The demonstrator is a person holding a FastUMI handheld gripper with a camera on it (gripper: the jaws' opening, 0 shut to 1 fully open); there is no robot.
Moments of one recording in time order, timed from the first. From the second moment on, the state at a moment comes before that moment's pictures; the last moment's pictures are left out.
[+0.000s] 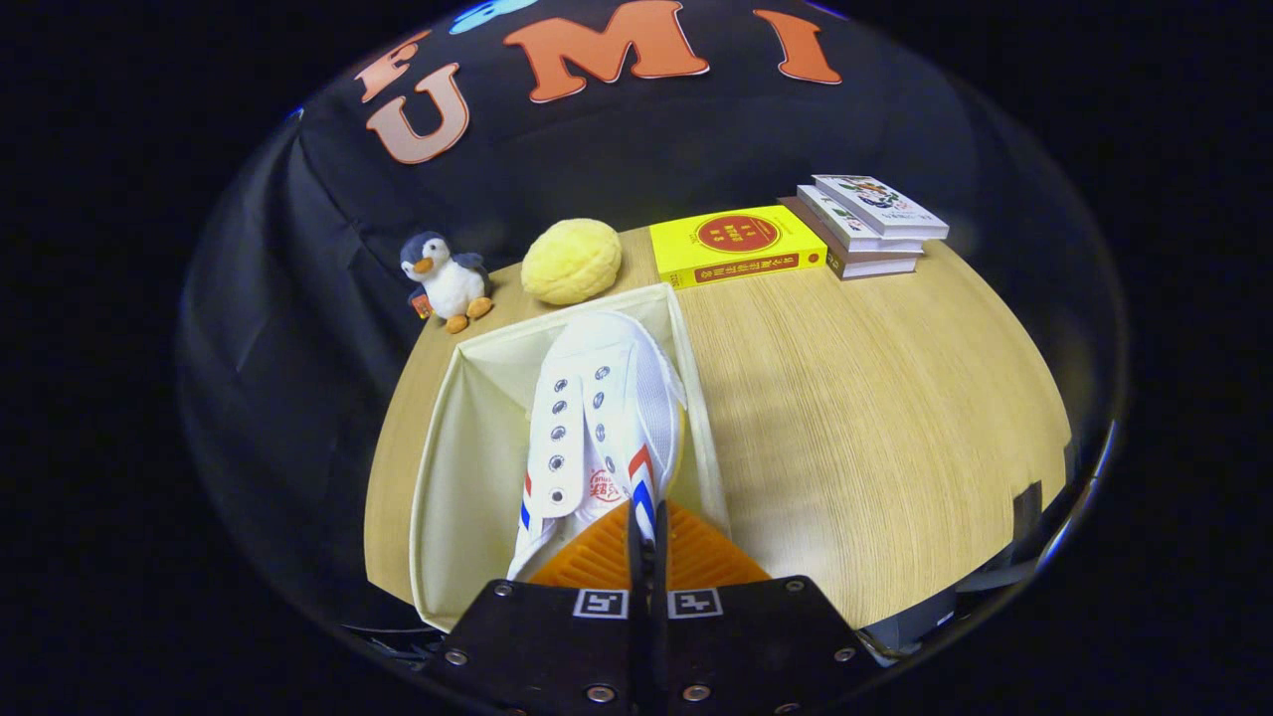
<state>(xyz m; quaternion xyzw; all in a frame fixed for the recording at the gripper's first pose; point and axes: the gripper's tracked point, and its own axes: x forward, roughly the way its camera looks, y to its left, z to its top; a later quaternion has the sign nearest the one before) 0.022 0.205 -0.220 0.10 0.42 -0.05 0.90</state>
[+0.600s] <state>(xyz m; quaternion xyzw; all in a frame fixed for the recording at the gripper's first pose) 0.033 0.228 -0.187 0.02 0.38 -0.02 0.93</state>
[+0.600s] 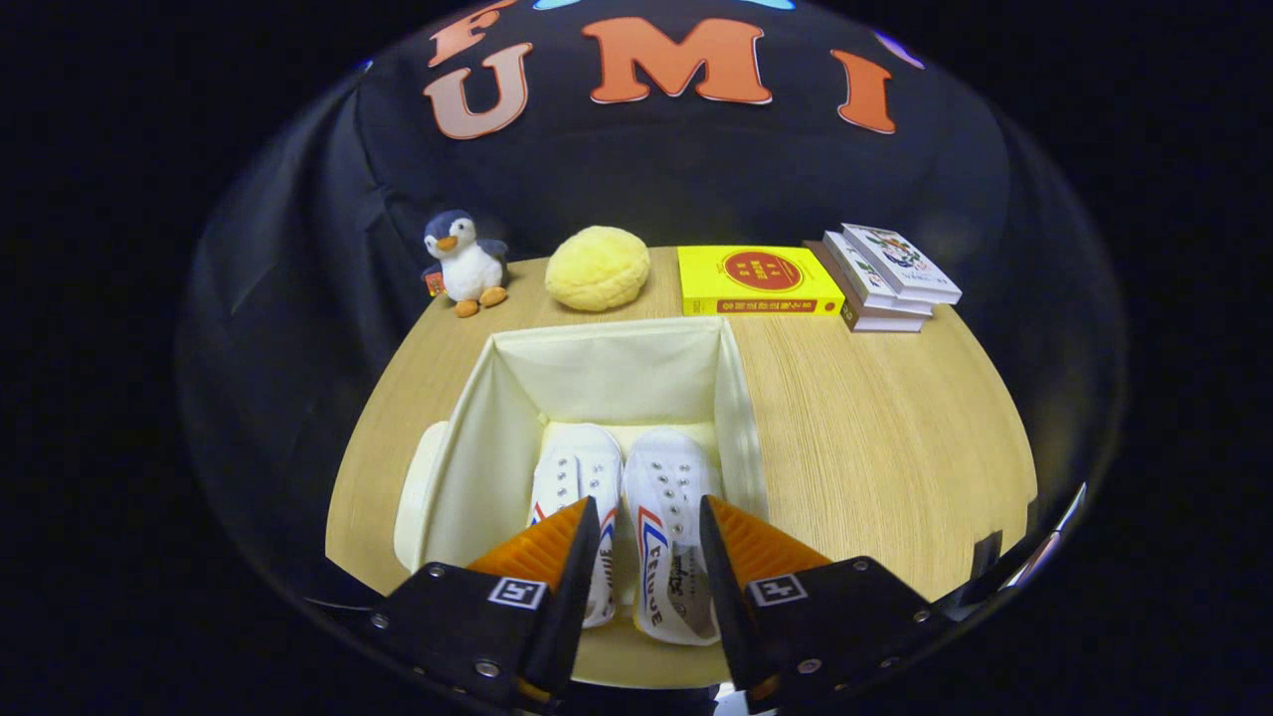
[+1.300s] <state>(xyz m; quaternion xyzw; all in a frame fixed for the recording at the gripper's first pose) 0.035 0.182 -0.028 0.01 0.20 -0.03 0.98</state>
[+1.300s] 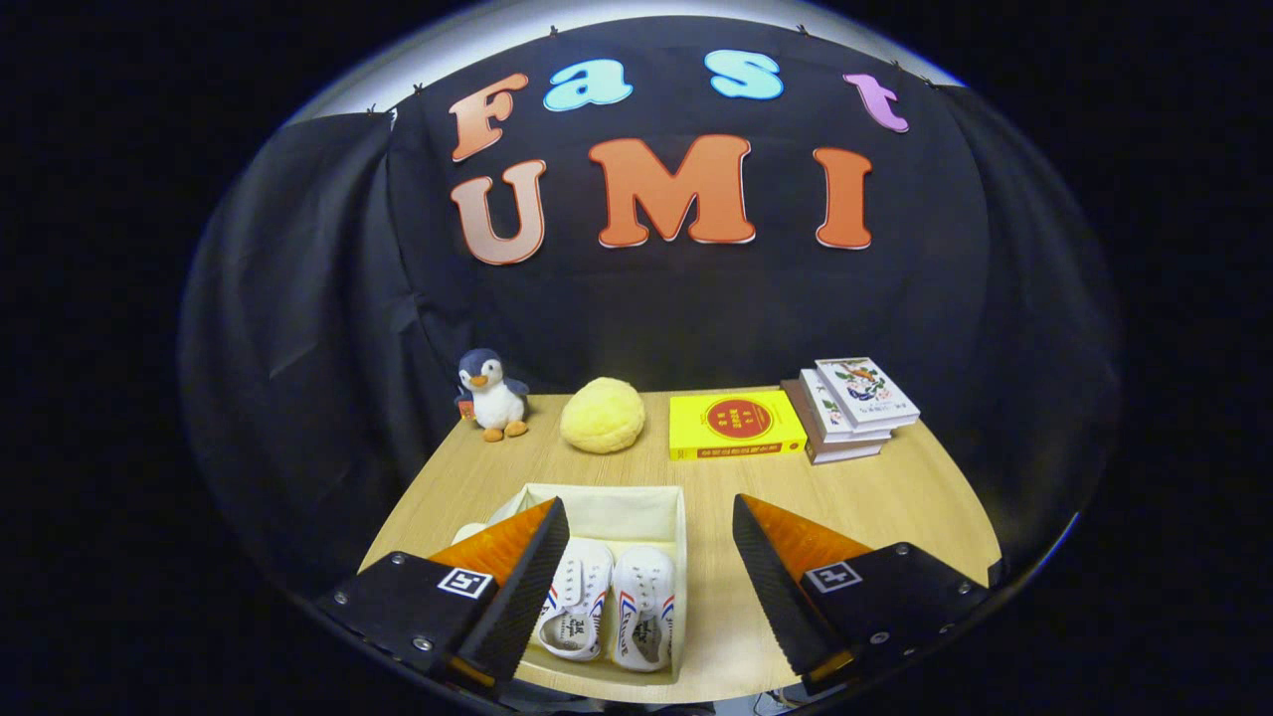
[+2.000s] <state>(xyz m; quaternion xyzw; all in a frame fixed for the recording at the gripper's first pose) 0.000 0.096 0.040 0.03 0.10 -0.10 0.99</state>
